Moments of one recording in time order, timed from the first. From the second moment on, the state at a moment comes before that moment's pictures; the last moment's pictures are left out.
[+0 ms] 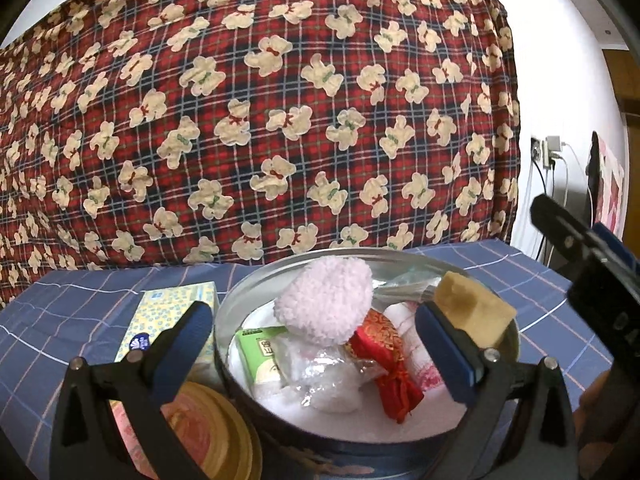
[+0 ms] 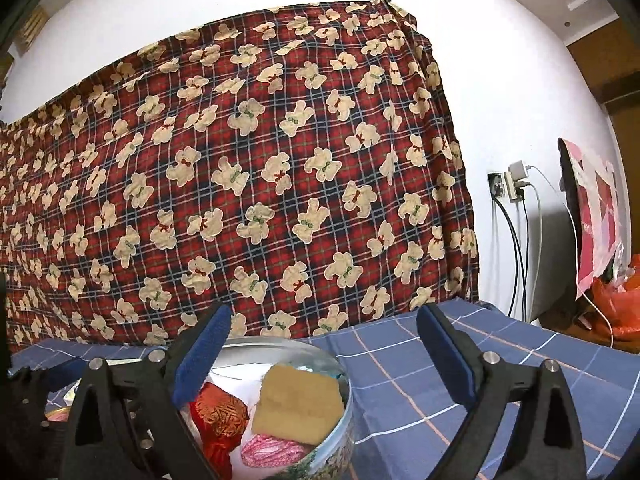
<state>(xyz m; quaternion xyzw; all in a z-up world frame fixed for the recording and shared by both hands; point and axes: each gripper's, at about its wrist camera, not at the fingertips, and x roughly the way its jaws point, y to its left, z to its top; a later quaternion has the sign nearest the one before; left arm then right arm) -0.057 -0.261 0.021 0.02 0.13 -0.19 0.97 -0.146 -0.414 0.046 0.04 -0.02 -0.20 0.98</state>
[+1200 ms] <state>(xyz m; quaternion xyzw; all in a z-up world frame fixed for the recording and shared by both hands) -0.062 -0.253 0.022 0.03 0.13 -0.17 0.98 -0.152 -0.405 0.048 0.02 -0.03 -0.20 0.98</state>
